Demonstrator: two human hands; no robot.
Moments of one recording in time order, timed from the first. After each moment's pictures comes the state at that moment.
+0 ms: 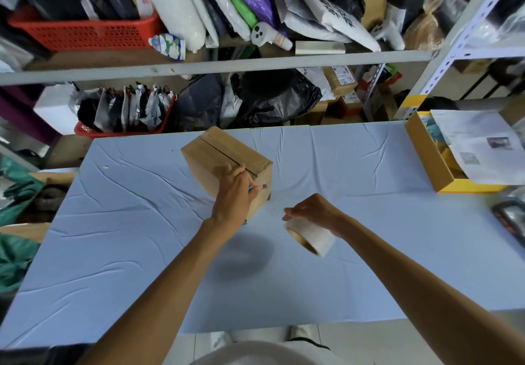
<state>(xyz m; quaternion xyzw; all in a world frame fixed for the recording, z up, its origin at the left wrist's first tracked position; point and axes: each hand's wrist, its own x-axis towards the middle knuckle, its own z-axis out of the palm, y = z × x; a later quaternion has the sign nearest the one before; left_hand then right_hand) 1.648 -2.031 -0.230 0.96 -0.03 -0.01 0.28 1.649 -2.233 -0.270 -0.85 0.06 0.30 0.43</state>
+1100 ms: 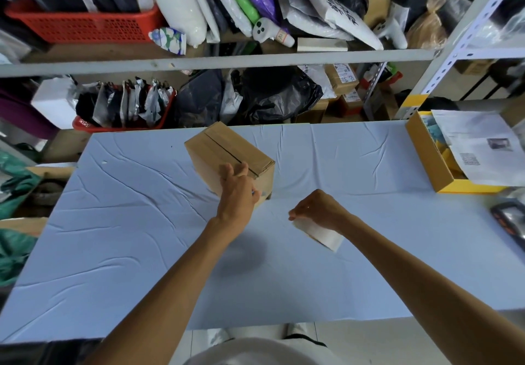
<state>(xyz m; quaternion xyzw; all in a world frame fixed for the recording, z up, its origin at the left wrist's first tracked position) 1.648 -2.035 -0.232 0.97 -0.02 -0.04 0.24 1.651 -2.234 -0.261 -0.89 0.03 0.28 0.35</state>
